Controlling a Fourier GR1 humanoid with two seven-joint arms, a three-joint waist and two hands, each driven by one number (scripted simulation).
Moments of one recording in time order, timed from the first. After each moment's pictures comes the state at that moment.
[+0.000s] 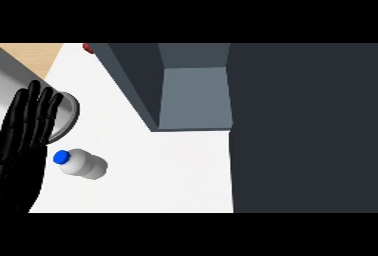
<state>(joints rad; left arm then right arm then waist) 0.01 0.17 -0.04 -2.10 0.00 0.01 0.00 -0.02 -0.13 0.02 -2.10 -0.01 -0.02 -0.02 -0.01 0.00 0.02</state>
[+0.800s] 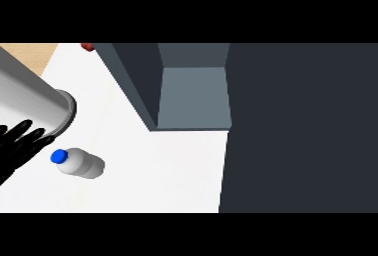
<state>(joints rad) 0.09 0.60 0.11 -1.84 0.89 -0.78 -0.01 0.13 -0.15 0.16 -2.24 -0.11 0.10 0.08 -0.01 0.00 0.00</state>
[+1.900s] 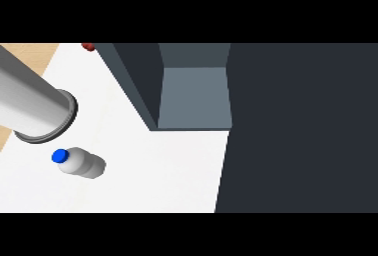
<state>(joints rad) -0.04 0.82 0.25 -1.35 1.08 -1.13 0.14 0.18 -0.10 0.38 -2.48 0.00 0.01 0.33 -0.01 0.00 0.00</state>
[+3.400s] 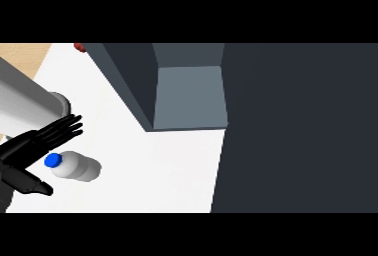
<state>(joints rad) -0.26 0.44 0.32 -0.98 0.07 -1.10 -0.17 0.11 -0.13 0.46 -2.49 0.03 -0.09 0.38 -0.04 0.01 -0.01</state>
